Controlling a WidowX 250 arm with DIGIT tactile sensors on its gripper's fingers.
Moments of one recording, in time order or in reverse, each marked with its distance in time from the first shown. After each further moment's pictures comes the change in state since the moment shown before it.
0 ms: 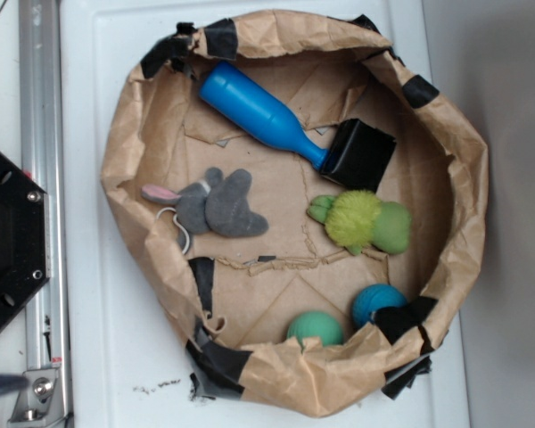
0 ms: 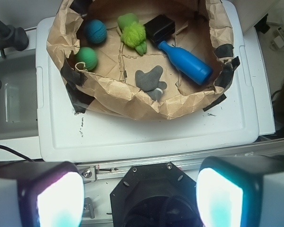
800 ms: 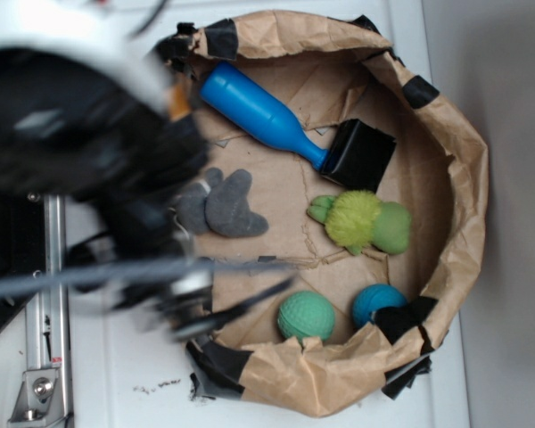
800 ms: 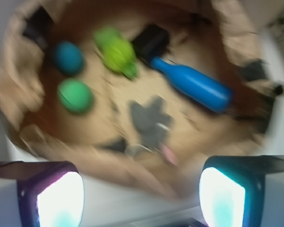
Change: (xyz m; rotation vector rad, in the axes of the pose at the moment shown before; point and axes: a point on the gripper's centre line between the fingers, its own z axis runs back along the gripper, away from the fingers) arm 0.089 0.004 -0.077 -0.132 -0.063 0.245
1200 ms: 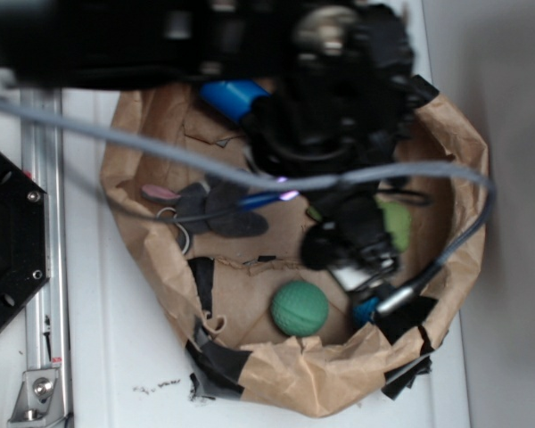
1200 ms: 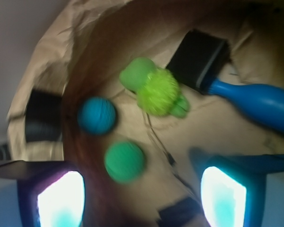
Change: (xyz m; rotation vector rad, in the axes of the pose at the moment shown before) arm 0.051 -0.021 -0.073 -0.120 0.173 0.259
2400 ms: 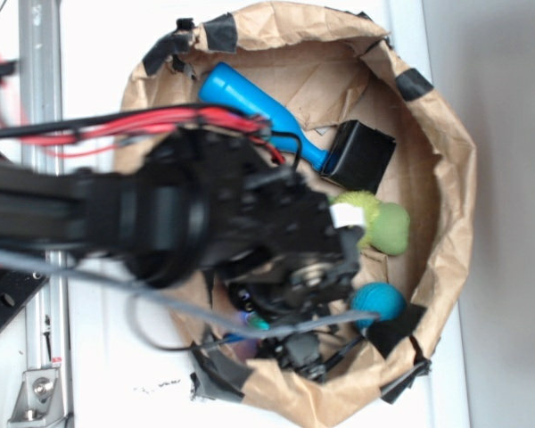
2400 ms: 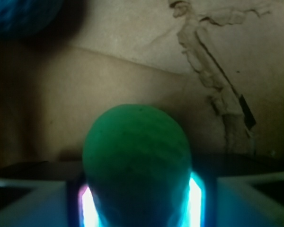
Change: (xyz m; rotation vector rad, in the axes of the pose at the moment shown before) arm -0.061 0.005 -0.092 0.132 0.121 -0.113
